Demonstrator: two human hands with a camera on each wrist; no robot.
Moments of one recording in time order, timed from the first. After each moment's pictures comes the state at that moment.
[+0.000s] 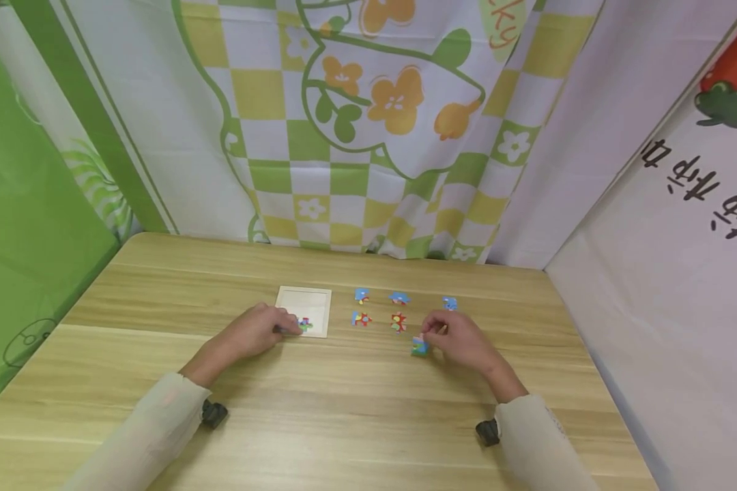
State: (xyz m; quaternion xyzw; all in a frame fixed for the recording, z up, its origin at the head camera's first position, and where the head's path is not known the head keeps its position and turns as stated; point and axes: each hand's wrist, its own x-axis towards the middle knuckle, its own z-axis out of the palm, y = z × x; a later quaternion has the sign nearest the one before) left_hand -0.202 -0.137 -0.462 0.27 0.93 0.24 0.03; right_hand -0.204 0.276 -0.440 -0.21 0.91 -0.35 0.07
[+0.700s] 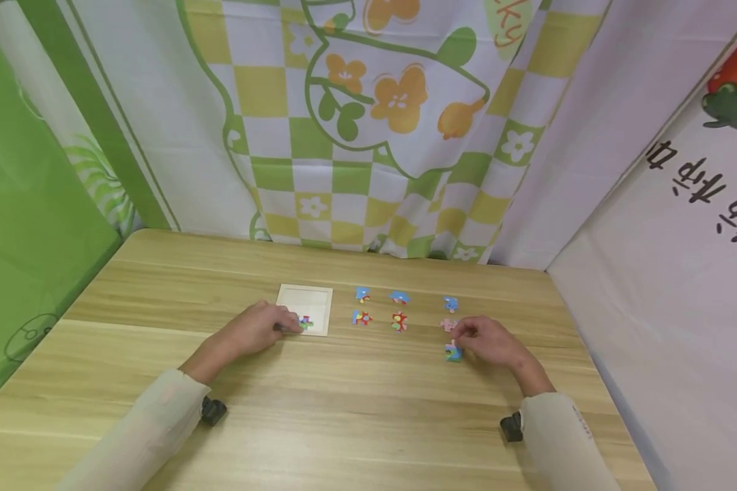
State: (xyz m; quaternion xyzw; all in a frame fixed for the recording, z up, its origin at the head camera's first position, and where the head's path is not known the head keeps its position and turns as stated) left_hand -0.203 -0.137 -0.462 0.29 0.92 0.25 0.02; right_hand -0.218 0.332 -0.447 -0.16 0.92 -0.32 0.15
